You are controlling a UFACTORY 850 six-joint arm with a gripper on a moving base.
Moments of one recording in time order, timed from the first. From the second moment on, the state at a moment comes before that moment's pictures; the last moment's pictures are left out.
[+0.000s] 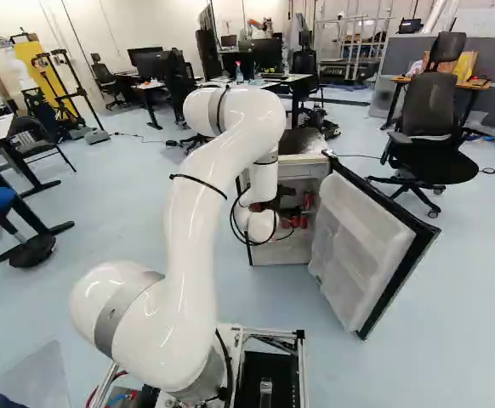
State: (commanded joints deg) arm -18.2 -60.2 -55.5 -4.5 71.5 0.0
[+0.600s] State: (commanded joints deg) arm -18.6 -68.4 -64.2 -0.8 72.2 0.0
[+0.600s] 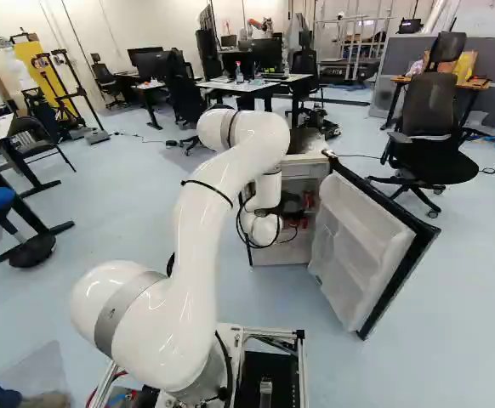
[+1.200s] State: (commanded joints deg) arm -18.0 -76.1 -74.1 4.7 72.2 0.0
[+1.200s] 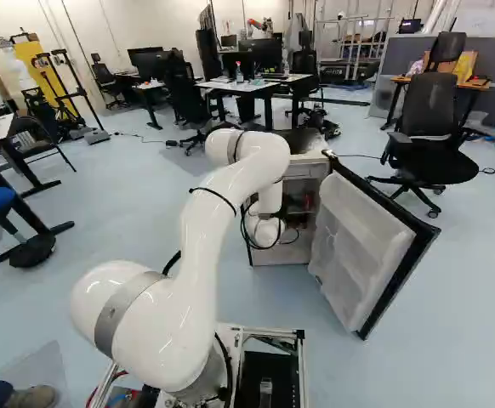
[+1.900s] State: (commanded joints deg) arm -17.7 -80.5 -82.4 5.8 72.2 0.0
